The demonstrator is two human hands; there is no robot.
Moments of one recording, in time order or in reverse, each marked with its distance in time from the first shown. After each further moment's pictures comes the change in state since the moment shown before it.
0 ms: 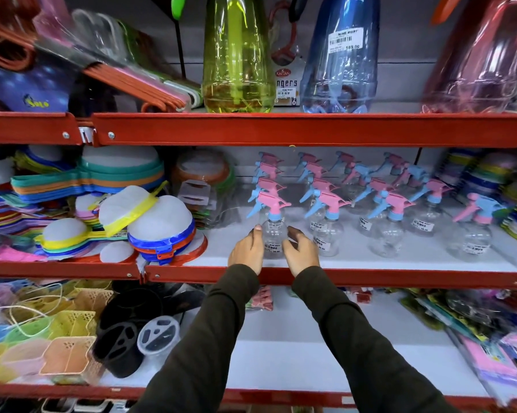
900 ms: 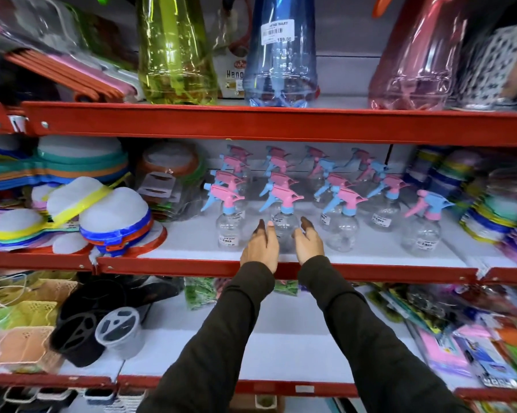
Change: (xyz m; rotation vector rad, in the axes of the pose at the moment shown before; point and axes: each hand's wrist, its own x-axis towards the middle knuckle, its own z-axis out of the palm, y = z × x) left_hand -0.030 0.057 0.115 0.054 -0.031 0.026; right_hand 0.021 0.030 -0.111 0.041 0.041 0.143
